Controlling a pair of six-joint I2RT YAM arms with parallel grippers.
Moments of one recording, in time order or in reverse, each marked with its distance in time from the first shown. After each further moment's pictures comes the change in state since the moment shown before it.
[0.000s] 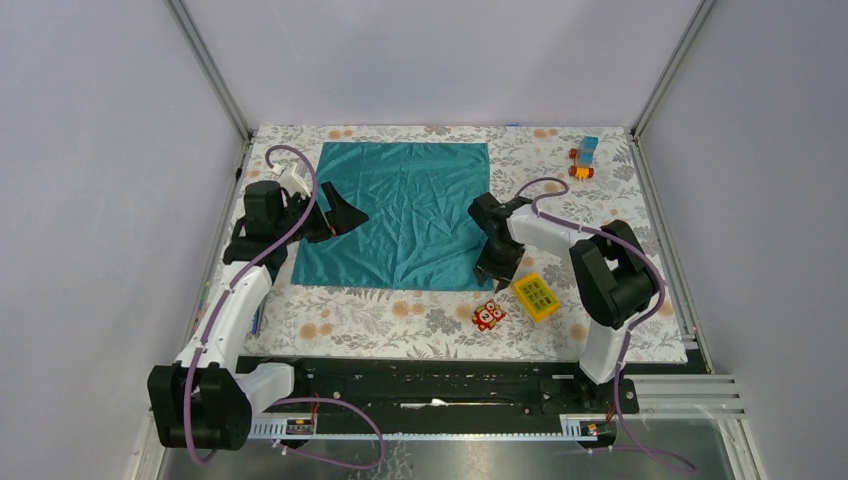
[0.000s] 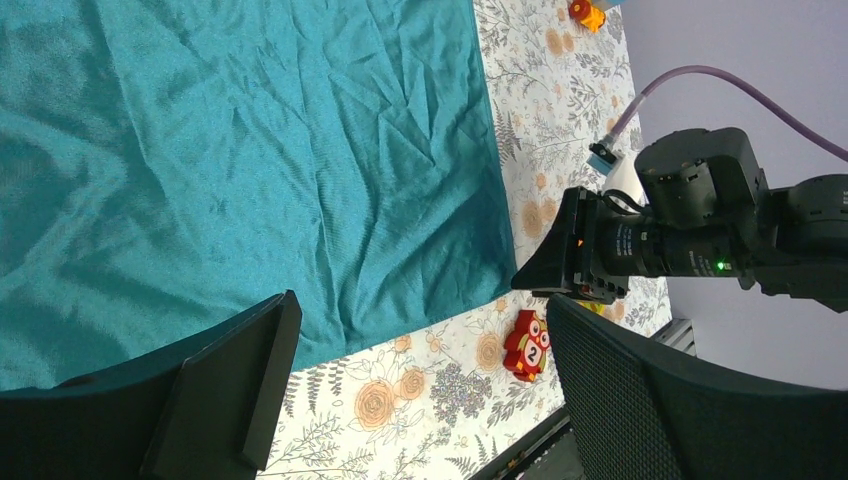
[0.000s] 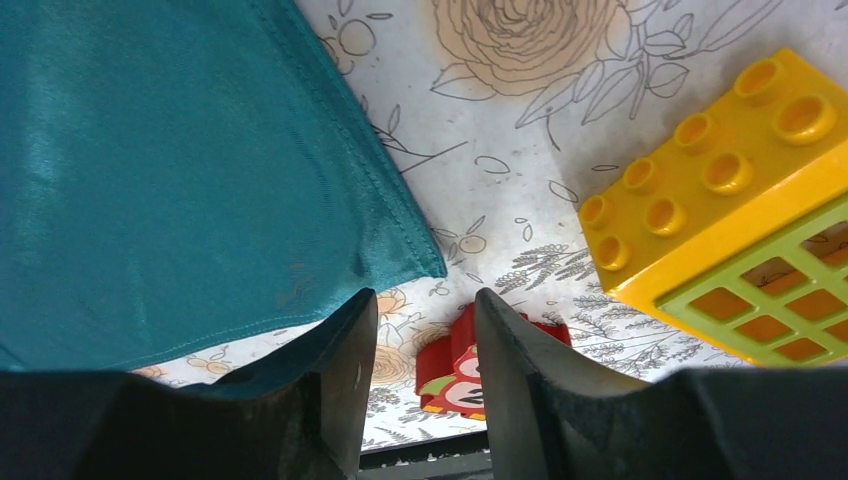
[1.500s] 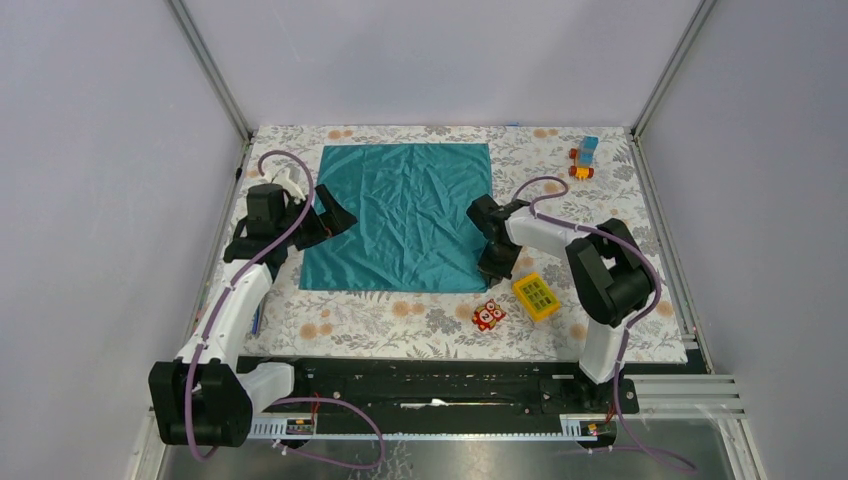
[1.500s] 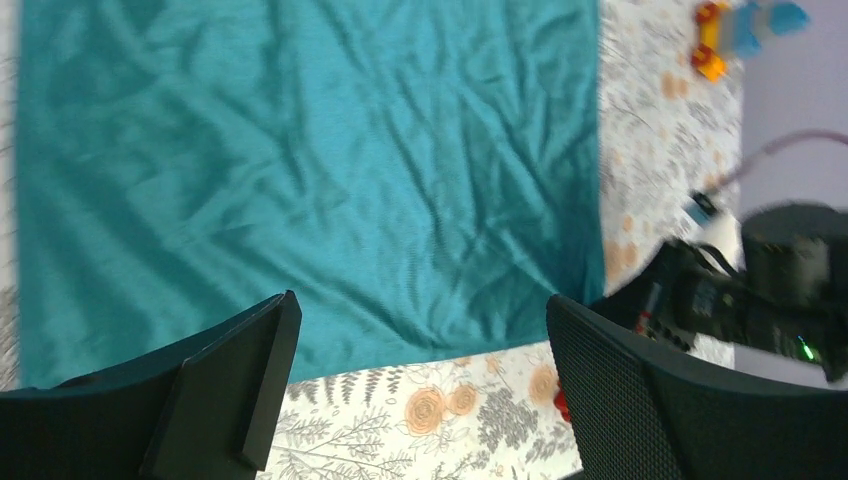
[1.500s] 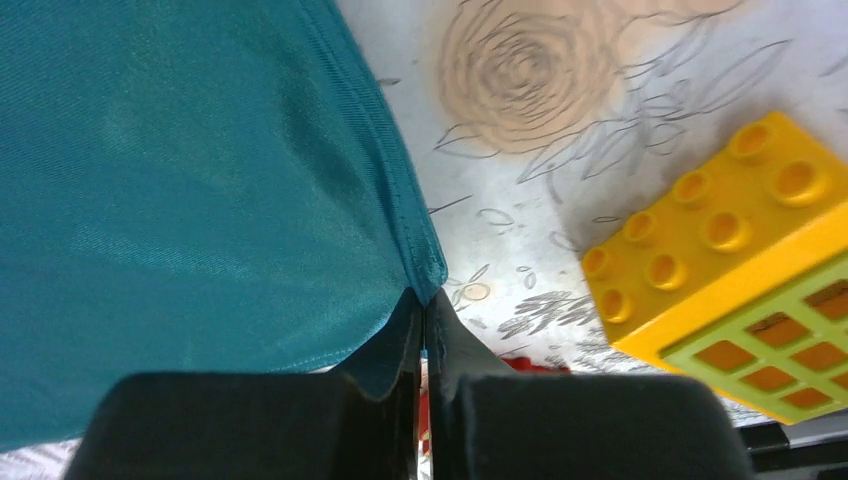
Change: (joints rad) left arm 0.004 0.015 0.000 -0.067 -0.161 0.005; right arm 0.002 0.036 0.001 0.052 0.032 -0.004
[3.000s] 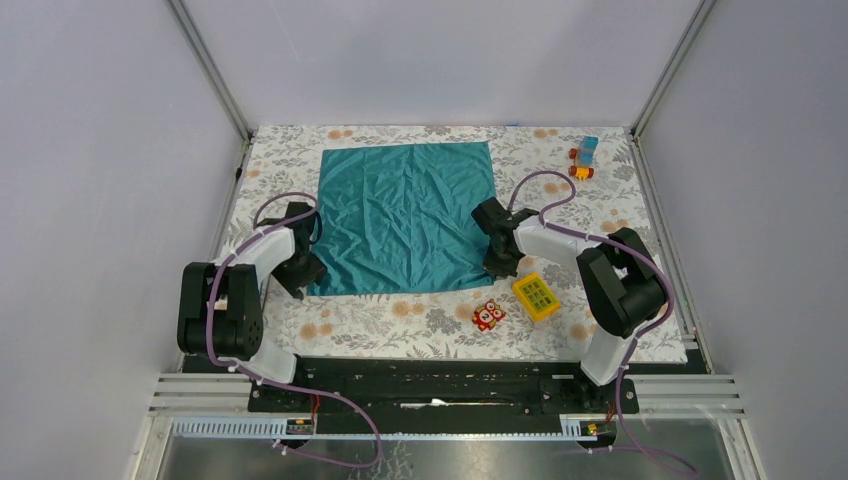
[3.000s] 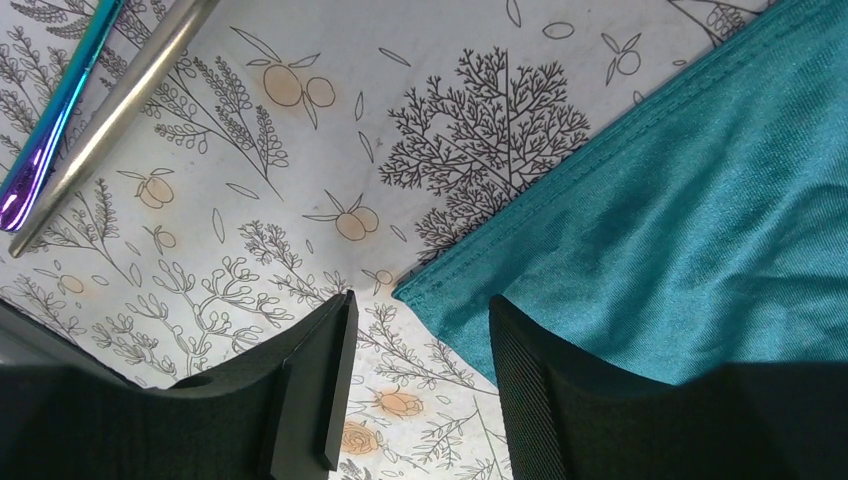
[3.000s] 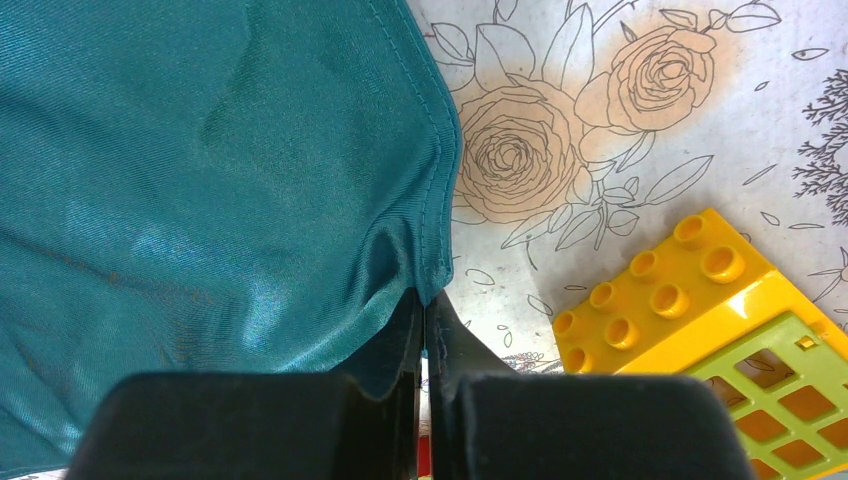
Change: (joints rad) left arm -0.019 0.430 0.031 -0.462 -0.697 -0.403; right arm 0.002 -0.099 -0.121 0.180 0.138 -0.091
